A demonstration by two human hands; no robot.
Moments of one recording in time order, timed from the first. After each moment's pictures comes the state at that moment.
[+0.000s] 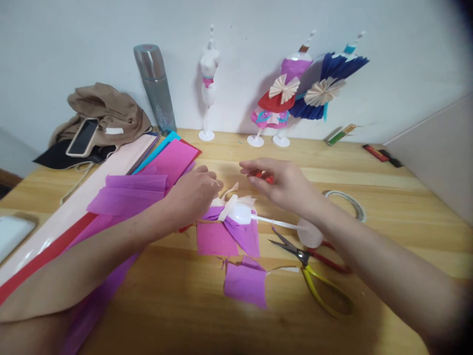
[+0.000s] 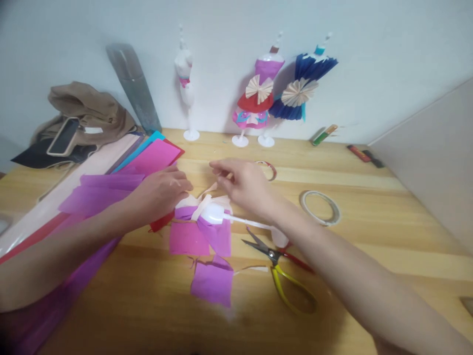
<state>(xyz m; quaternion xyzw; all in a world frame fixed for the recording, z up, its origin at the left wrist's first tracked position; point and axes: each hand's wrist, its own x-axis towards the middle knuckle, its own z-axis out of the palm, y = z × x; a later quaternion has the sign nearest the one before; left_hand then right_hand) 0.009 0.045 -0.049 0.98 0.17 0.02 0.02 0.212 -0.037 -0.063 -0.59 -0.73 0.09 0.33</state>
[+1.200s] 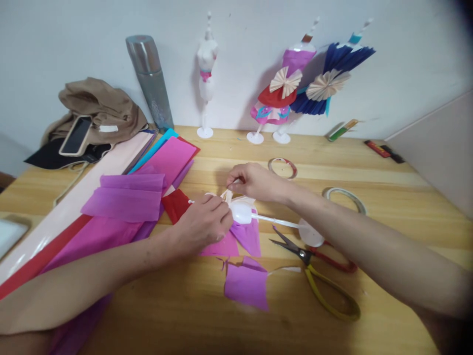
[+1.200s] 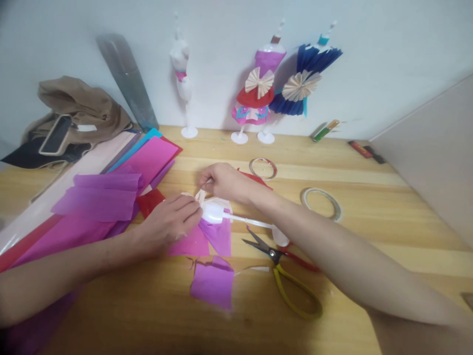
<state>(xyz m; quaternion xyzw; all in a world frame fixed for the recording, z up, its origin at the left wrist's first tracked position) -0.004 0.012 -0.102 0.98 0.02 0.16 -0.11 0.204 0.003 -0.082 -0.59 -0.73 0.28 0.20</state>
